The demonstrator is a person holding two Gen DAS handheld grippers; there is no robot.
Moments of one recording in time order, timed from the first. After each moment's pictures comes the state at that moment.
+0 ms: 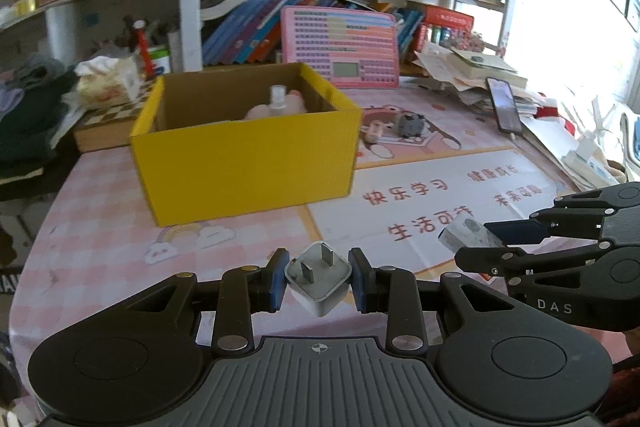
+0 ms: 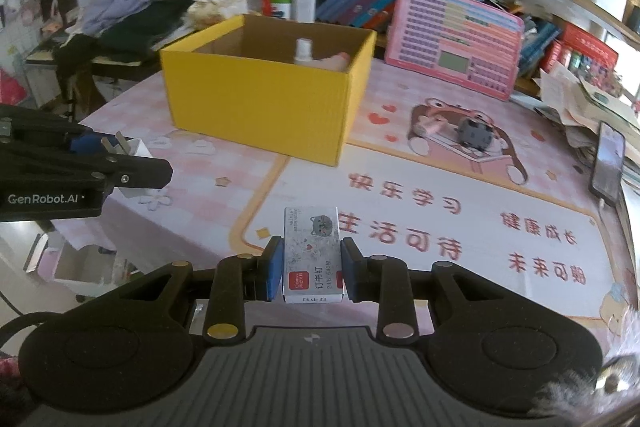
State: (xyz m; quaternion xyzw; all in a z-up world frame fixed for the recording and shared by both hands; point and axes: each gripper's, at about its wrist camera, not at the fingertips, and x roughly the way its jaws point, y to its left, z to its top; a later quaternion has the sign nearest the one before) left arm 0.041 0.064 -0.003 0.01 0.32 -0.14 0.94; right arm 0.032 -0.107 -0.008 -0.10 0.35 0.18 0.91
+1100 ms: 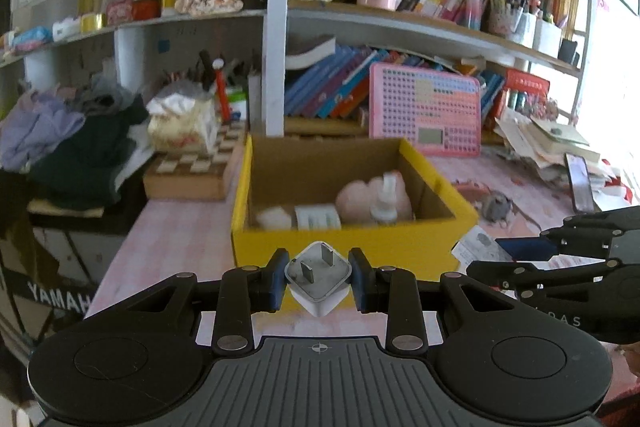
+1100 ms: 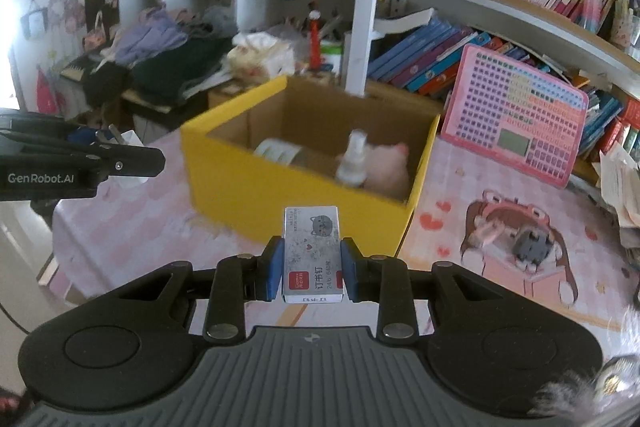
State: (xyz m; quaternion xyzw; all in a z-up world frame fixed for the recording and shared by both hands) left arm 0.114 0.118 0.032 -0.02 0.26 -0.05 0.96; right arm 0.136 -0.063 0.020 -0.11 0.29 0.25 0.92
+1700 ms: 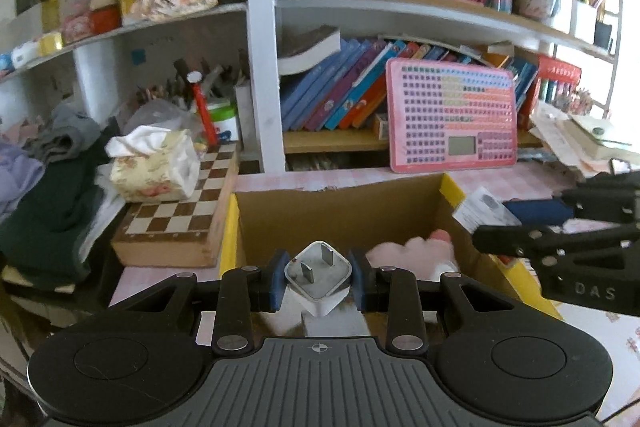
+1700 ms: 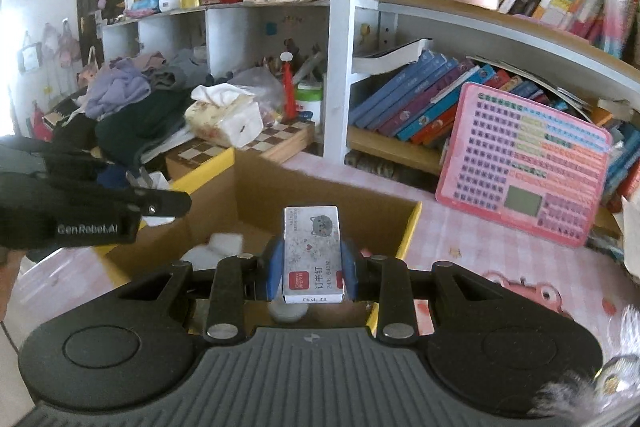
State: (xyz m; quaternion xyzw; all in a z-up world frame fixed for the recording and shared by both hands) left arm 0.263 0.108 0.031 0.02 0.29 -0.04 0.95; right arm 0.281 -0.062 0.038 -0.09 0.27 0.27 0.92
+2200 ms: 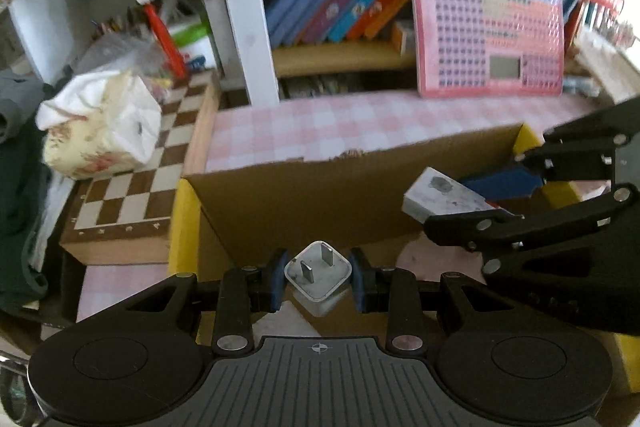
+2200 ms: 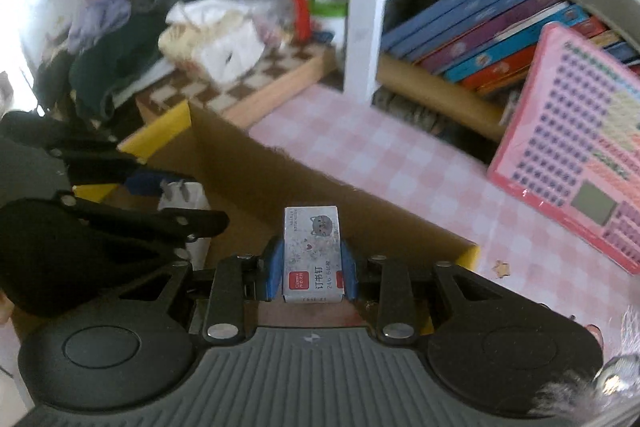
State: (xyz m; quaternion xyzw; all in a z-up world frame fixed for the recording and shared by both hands) left arm 0.382 0.099 -0.018 0.04 0.44 -0.03 0.90; right arm 0.414 -0.009 -0.004 -0.15 0.41 0.32 0.84
